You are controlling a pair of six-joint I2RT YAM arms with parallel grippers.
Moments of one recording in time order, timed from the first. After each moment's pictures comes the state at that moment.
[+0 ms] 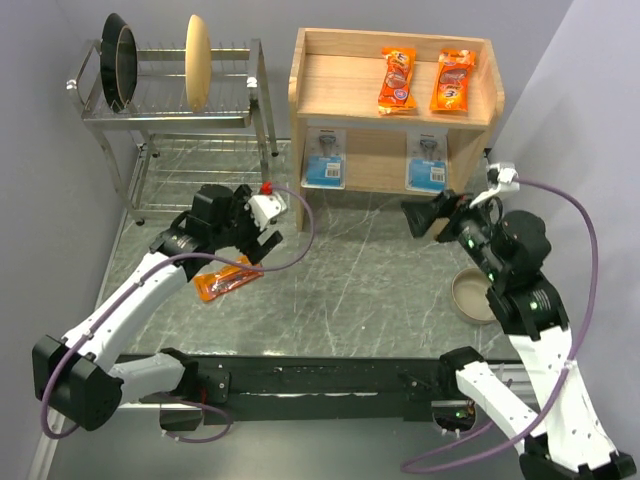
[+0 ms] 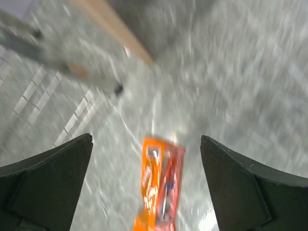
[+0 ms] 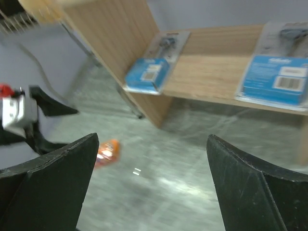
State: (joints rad) left arm -0.48 1.15 1.03 -0.43 0.22 0.48; right arm 0.28 0.74 1.09 -0.42 -0.11 0.42
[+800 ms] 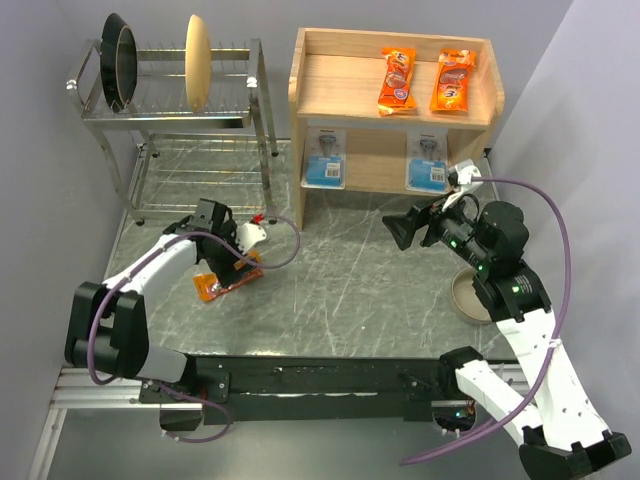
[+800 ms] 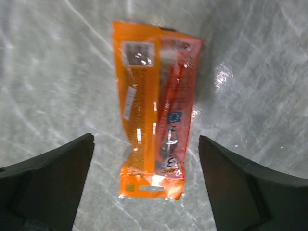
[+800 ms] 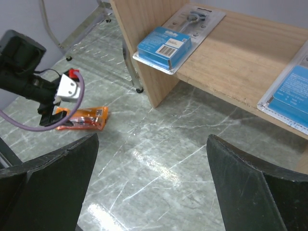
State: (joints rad) left arm -0.25 1.41 0.90 -0.61 0.20 0.76; right arm 0.28 0.78 1.01 -0.36 -0.33 0.15
